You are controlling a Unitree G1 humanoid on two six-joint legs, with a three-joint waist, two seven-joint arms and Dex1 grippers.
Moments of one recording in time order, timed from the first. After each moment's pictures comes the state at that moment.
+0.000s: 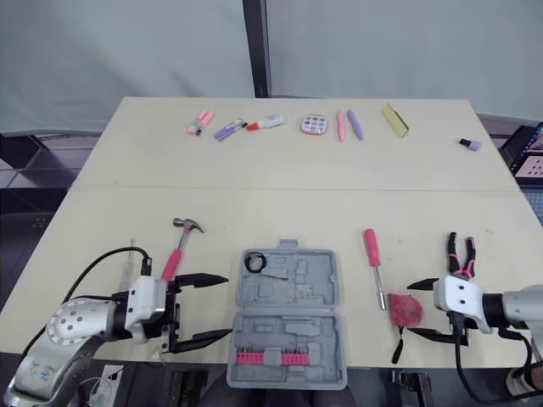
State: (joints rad) left arm 0.18 0.67 0.03 -0.45 -0.41 0.05 -1.02; right arm 0.00 -1.00 -0.11 0.37 0.17 -0.39 1.38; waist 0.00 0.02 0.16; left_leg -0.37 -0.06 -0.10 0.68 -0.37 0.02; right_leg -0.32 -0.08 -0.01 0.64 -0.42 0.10
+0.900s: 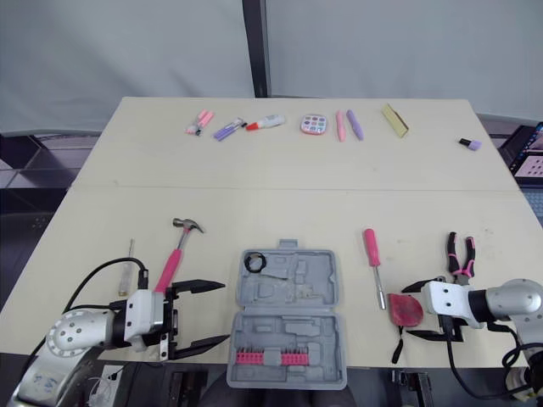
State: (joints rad) left arm 0.22 0.66 0.02 -0.38 -0.37 -0.07 -1.02; right arm -0.16 -0.99 0.04 0.59 0.06 -0.57 1.36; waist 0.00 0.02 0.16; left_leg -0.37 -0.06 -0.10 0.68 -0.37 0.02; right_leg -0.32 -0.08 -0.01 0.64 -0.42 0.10
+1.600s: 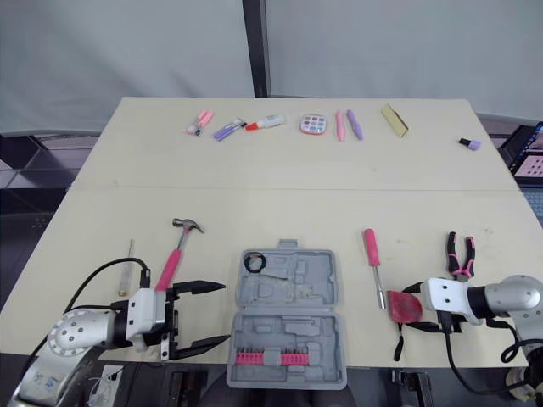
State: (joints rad) left arm 0.22 0.66 0.02 -0.39 -0.37 -0.04 -1.02; right arm -0.17 -0.99 0.04 0.59 0.05 -0.55 1.36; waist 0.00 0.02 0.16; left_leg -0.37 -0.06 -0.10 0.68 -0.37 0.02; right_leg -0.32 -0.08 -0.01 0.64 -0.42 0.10
